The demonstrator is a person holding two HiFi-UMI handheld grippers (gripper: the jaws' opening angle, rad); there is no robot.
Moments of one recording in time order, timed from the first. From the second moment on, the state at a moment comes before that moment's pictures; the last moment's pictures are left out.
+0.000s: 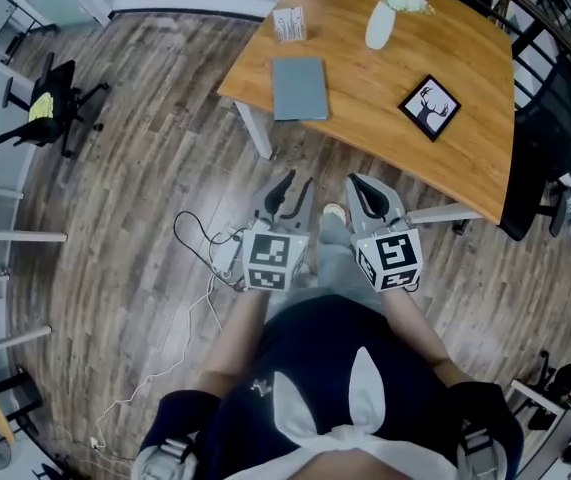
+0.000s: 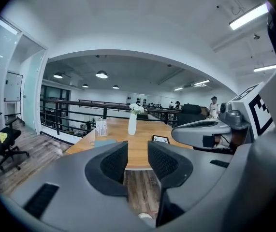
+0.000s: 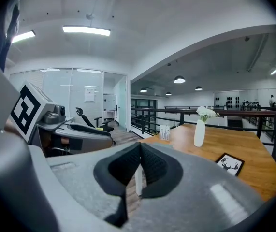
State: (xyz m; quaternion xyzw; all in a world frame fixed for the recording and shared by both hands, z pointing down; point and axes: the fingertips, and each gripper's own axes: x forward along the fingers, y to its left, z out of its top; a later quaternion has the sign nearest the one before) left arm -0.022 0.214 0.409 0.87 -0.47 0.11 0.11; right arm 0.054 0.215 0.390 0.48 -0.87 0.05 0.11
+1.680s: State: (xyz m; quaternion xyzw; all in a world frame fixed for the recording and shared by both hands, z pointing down) left arm 0.051 -0.039 0.584 0.78 -0.52 0.34 0.11; right arm 0.133 -0.058 0.464 0.41 -0.89 0.10 0.16
